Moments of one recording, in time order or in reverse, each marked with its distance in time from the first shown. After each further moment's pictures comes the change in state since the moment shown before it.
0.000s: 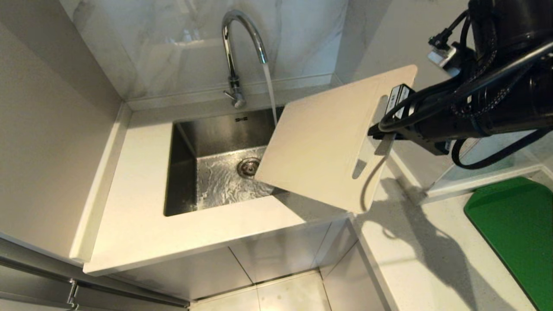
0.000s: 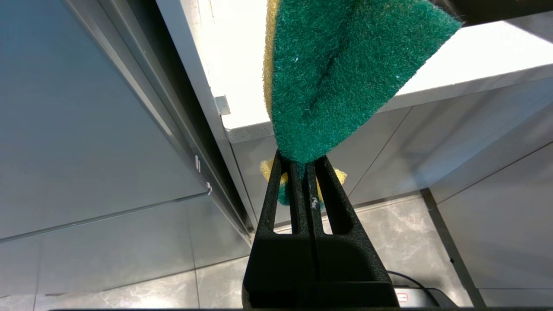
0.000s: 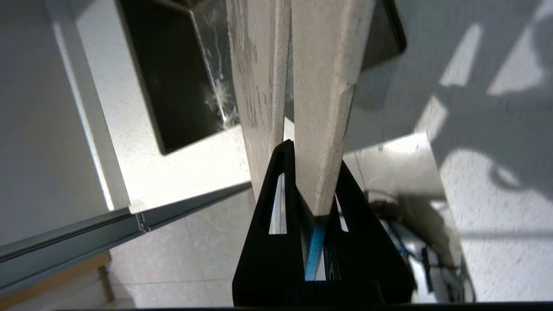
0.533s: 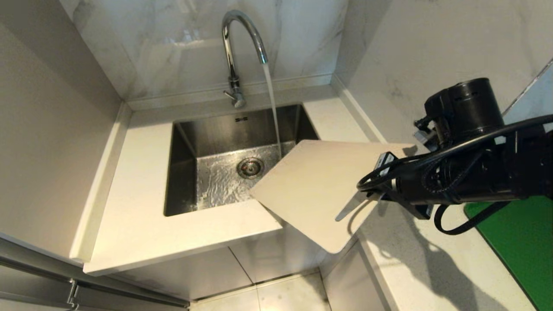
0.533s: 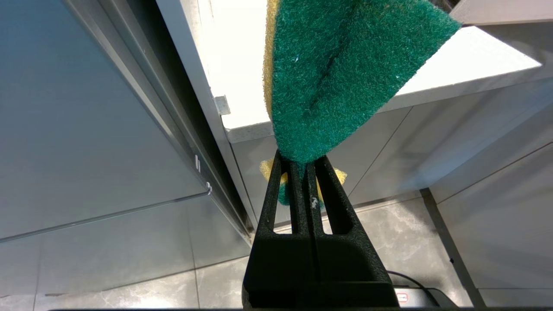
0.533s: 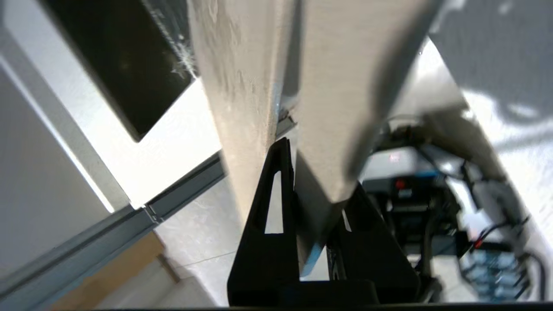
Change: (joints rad) left arm 0.000 0.000 0.000 0.000 0.000 0.000; right arm 0.001 -0.015 0.385 -0.185 0.006 0.235
